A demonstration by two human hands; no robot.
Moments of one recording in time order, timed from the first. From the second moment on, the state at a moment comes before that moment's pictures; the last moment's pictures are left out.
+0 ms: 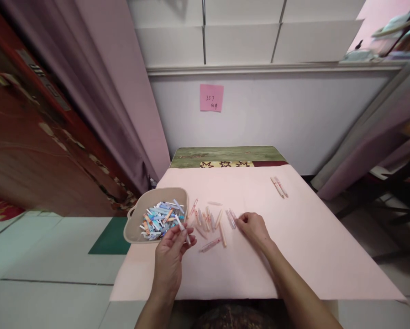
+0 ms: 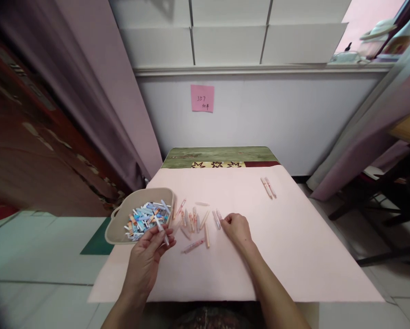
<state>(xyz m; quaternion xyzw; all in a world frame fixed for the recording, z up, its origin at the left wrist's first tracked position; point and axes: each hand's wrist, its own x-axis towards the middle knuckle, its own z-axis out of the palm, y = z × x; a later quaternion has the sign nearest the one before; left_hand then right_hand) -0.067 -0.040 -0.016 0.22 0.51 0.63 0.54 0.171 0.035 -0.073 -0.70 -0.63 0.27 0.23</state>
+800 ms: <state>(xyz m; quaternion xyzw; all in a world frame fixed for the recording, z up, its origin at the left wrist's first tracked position) -0.060 -0.047 -0.010 0.23 0.49 0.62 0.56 0.105 0.106 -0.070 -0.65 -0.70 0.18 0.23</state>
